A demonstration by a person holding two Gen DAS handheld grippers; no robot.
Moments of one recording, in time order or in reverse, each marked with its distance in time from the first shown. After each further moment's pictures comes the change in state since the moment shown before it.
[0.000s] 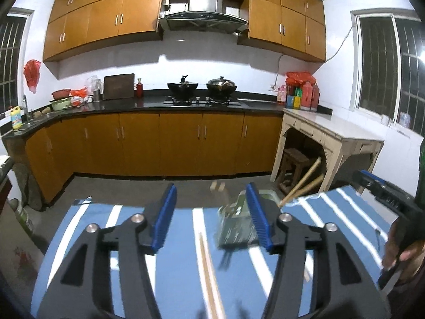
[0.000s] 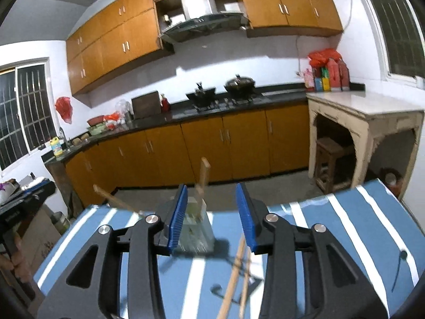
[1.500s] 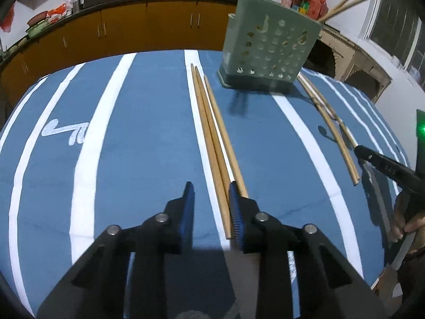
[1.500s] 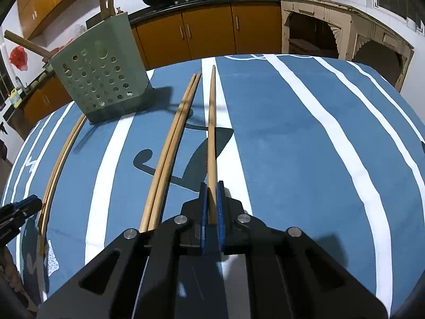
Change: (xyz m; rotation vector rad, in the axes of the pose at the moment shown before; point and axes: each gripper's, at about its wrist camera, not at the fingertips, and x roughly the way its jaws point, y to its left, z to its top) left arm 0.119 0.011 -0.206 -0.030 0.524 -0.087; right arm 0.097 -0.045 -0.185 0.058 0.465 -0.175
